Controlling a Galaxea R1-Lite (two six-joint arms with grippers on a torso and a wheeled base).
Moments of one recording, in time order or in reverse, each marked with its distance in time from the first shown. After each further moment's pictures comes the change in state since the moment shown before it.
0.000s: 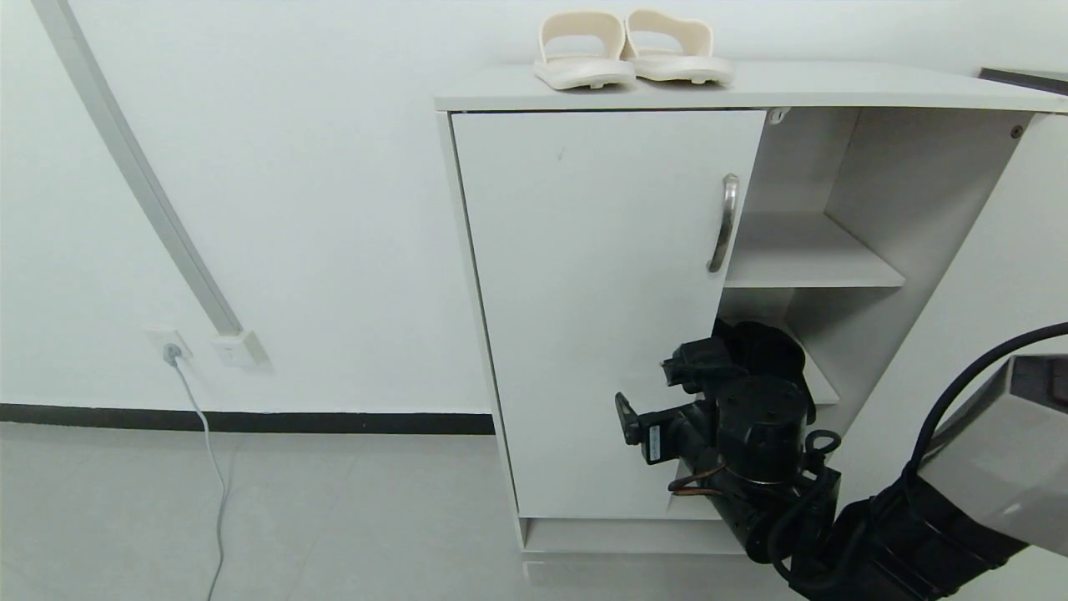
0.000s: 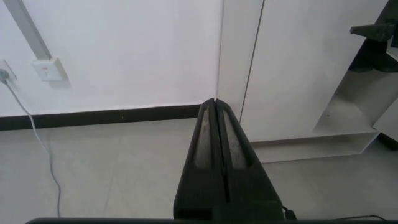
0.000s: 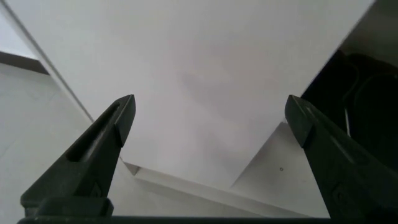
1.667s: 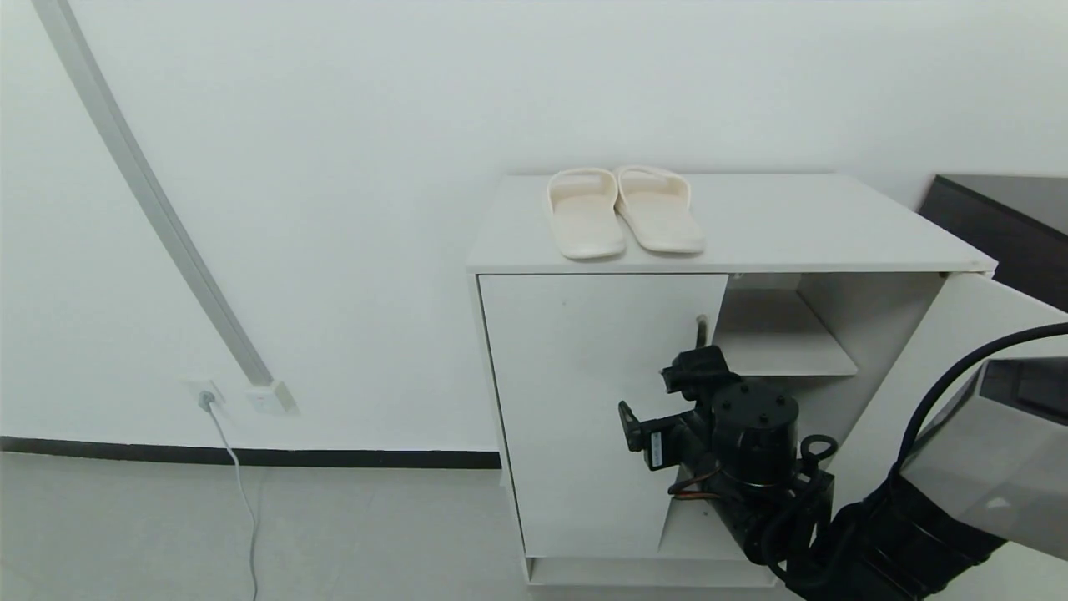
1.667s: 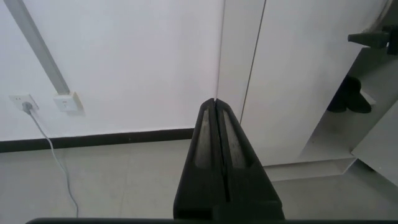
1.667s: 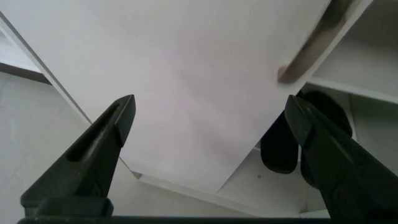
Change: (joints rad) left arm 0.000 0.000 0.000 0.000 0.000 0.001; right arm -0.019 0.029 0.006 0.000 0.005 0.004
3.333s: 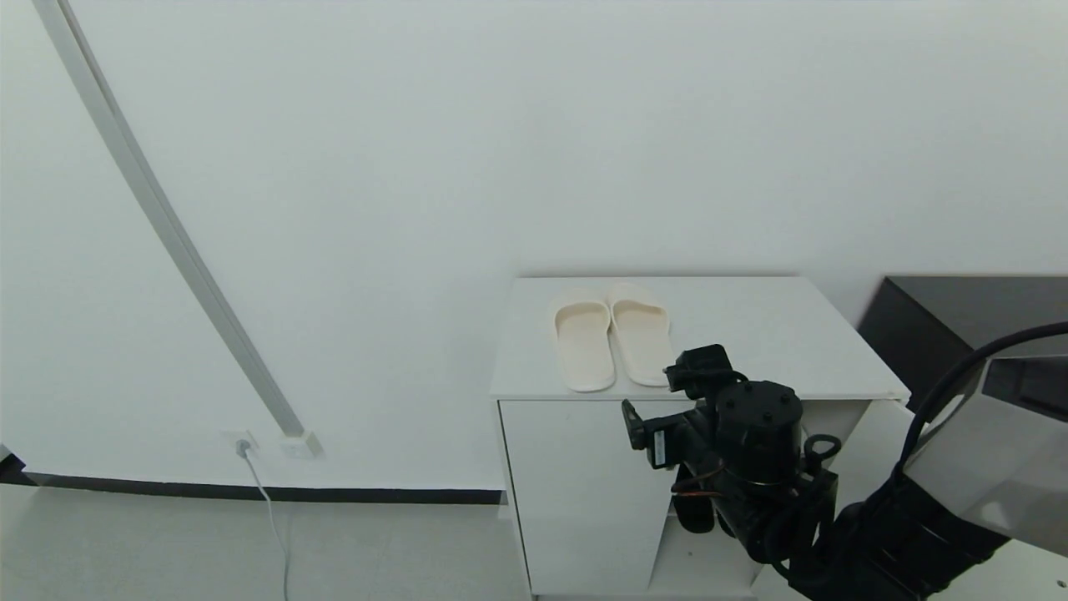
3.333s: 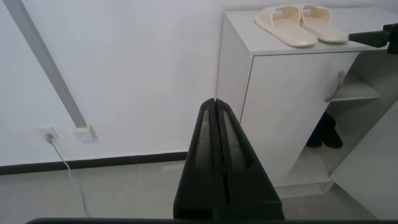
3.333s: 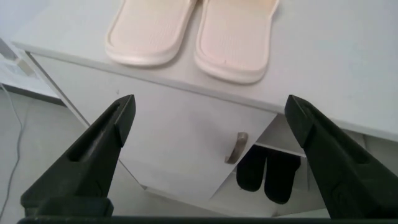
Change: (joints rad) left arm 0.000 0.000 0.000 -0.001 0.000 0.000; right arm -0.009 -0.003 0.006 -0.012 -0.002 -0.001
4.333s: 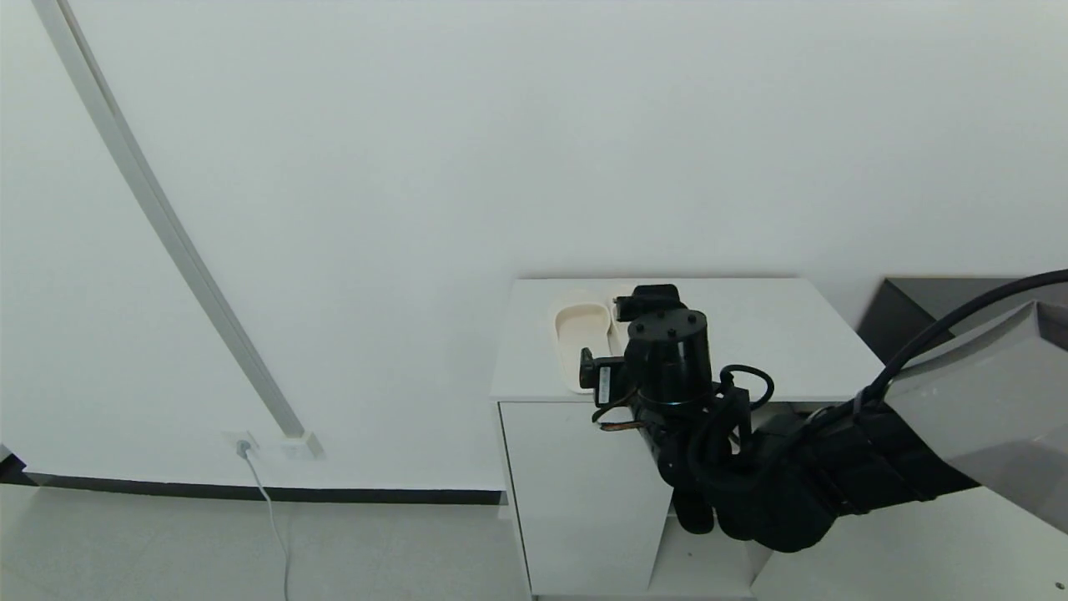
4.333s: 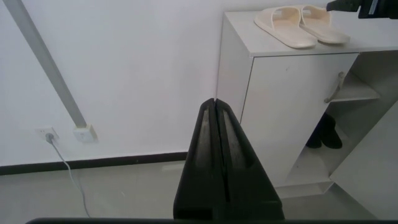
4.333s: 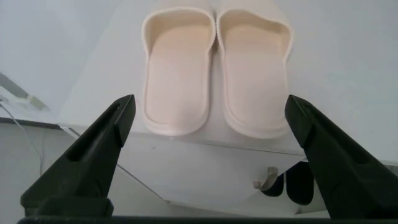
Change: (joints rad) left arm 0.000 0.000 0.000 0.001 0.000 0.001; right arm 0.068 0.021 -0.447 0.480 -0.149 0.179
